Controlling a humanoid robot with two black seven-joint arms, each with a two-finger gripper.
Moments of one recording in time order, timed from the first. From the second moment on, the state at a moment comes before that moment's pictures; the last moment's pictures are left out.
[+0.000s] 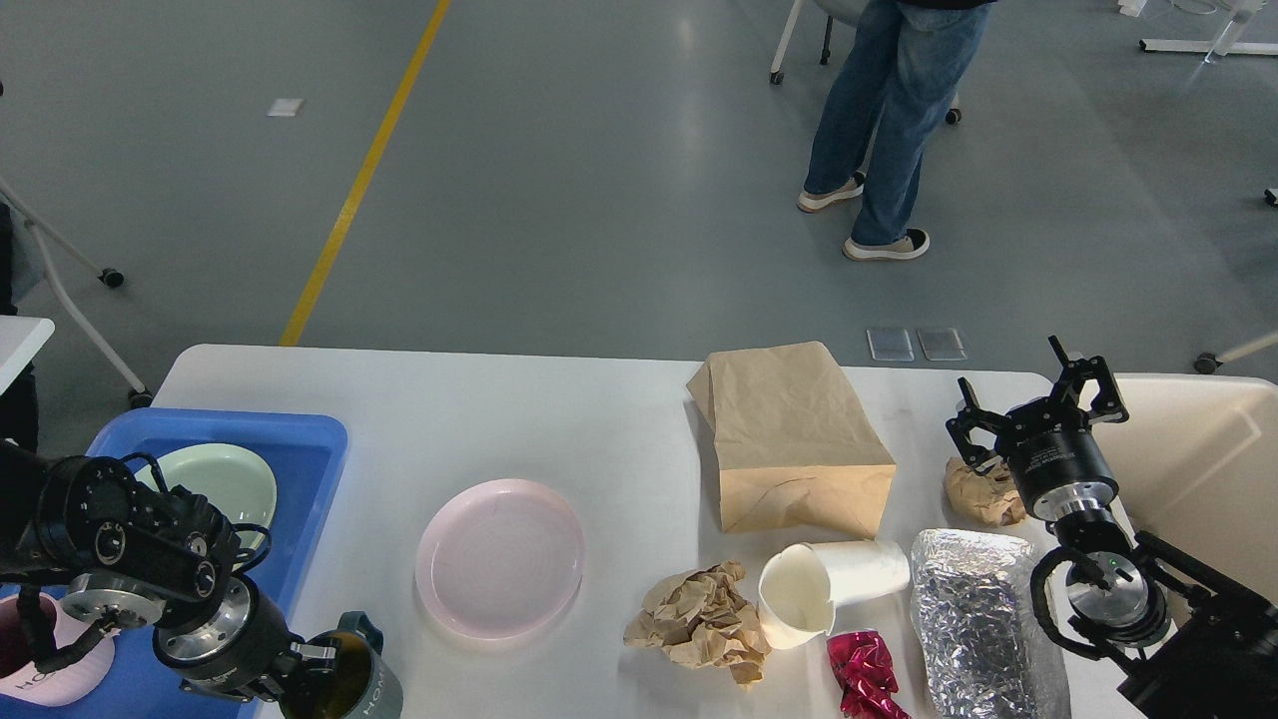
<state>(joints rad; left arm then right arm) -1.54 0.45 1.26 -1.48 0.21 -0.29 0.02 0.40 -0.40 0.71 0.80 0.23 0.34 0.50</state>
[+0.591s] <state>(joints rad) -2.61 0.19 1.63 -1.72 -0.03 -0.90 -0.09 0.40 -0.40 0.71 0.80 0.23 0.34 0.50</state>
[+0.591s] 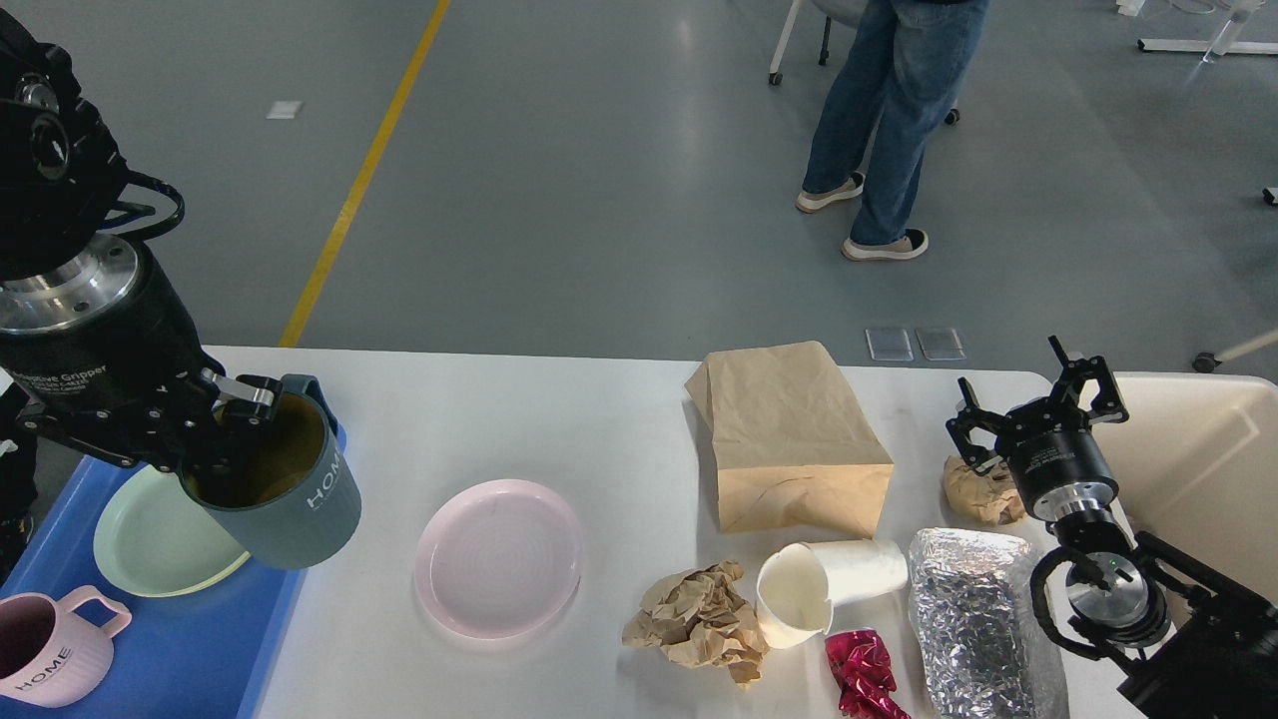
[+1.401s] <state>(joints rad) -2.06 0.95 1.52 -1.41 0.27 -0.65 0.12 0.40 -0.40 0.71 0.80 0.23 0.34 0.50</state>
